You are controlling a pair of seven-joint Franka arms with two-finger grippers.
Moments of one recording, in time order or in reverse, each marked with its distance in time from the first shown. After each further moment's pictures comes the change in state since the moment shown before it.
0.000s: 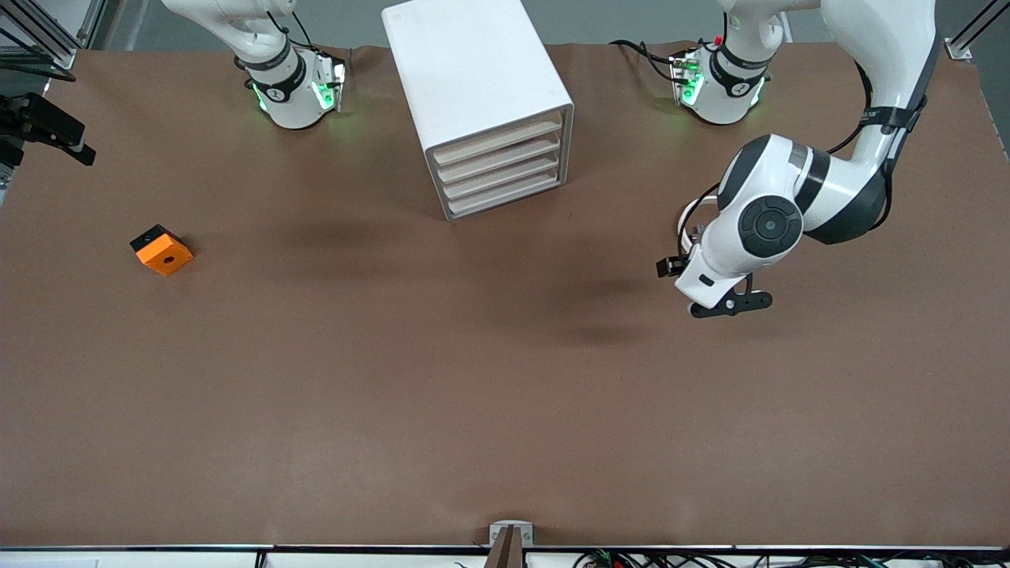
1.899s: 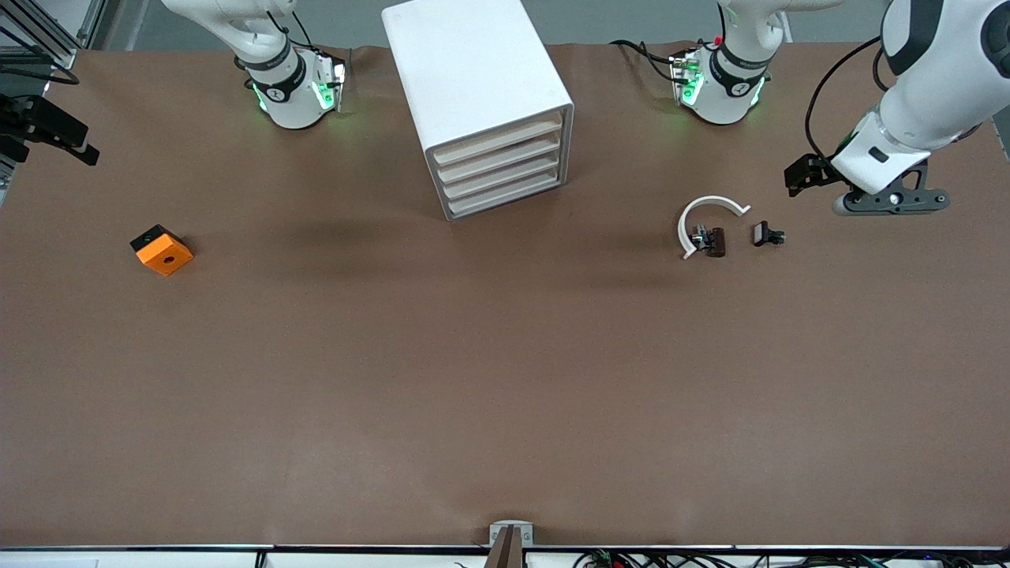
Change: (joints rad) left arm -0.032 -0.531 0.319 -0.189 -0.098 -0.178 0.483; right arm 0.000 -0.004 0.001 -0.010 0.001 -0.006 0.053
